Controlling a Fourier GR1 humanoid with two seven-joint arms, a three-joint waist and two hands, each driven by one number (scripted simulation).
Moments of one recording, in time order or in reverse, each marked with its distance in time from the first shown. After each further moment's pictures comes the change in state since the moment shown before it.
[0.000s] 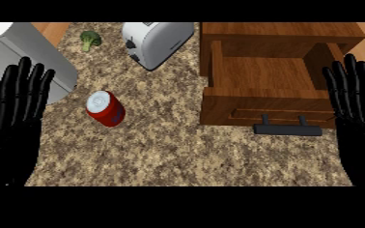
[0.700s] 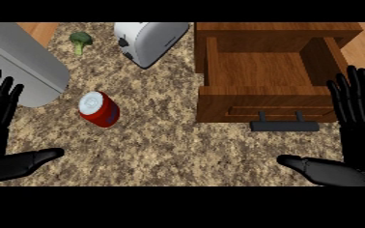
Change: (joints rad) left arm 0.041 0.065 0.235 0.097 0.174 0.027 0.248; right arm 0.061 0.034 -0.067 0.011 -0.056 -0.051 0.175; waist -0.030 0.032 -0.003
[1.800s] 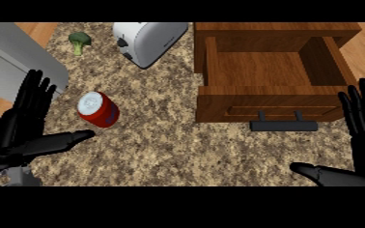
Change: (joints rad) left arm -0.068 -0.056 -0.044 0.219 -0.094 0.033 -0.029; right arm 0.079 0.006 -0.079 0.019 -0.040 0.065 -0.062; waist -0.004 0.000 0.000
